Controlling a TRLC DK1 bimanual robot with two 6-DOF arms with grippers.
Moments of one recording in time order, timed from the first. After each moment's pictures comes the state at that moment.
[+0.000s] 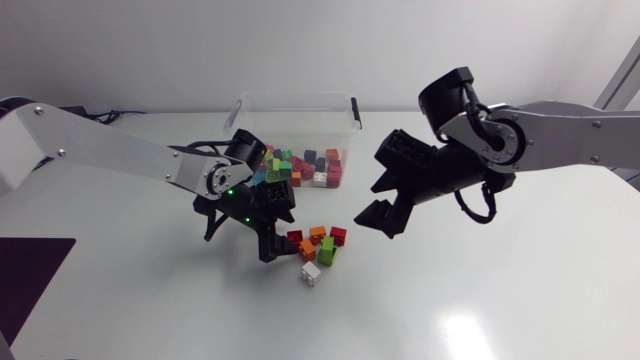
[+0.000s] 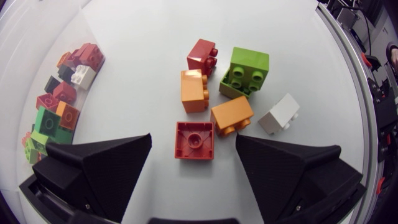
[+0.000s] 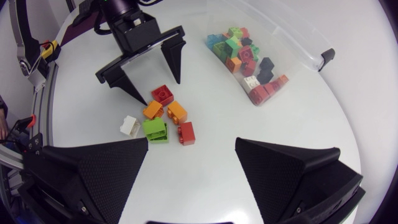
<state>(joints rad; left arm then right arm) -0.43 2.00 1.15 -0.31 0.43 0.92 0.40 1.59 1.04 -0.45 -0.36 -0.57</state>
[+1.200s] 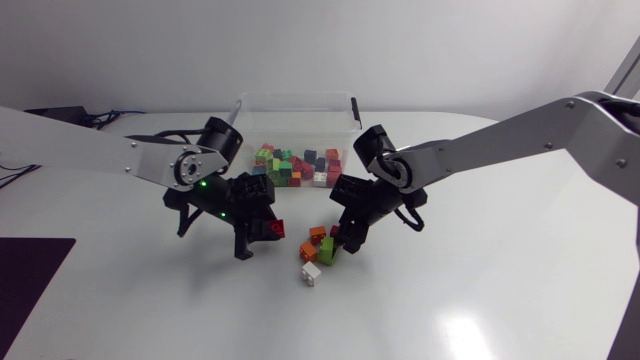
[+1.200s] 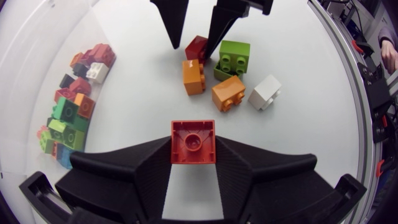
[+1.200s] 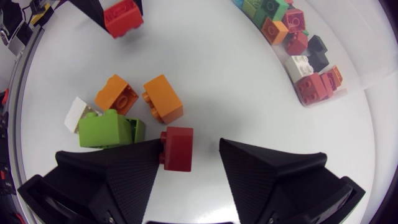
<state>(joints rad) -0.36 1.86 1.09 -0.40 0.43 1.02 0.47 2.05 1.21 -0.34 -0.30 -0.69</state>
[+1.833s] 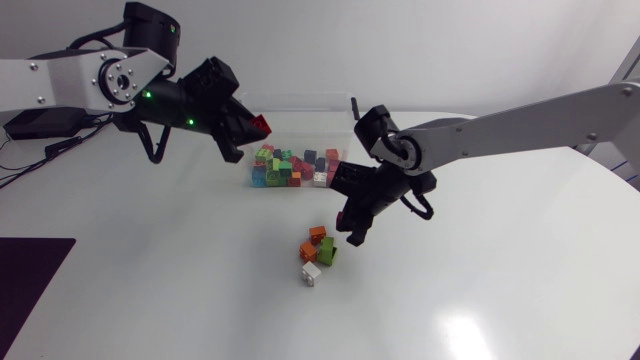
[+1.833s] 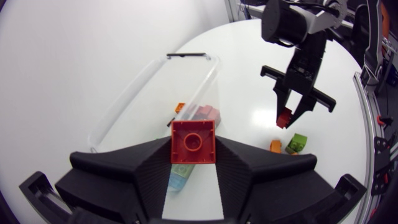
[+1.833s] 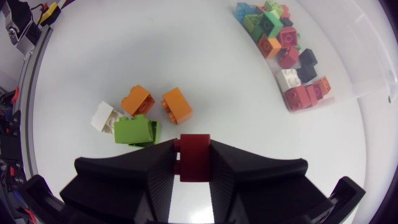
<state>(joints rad) -0.24 1.71 1.34 -0.33 0.47 0.76 0.48 1.94 1.25 -0.49 -0.28 -0.71</state>
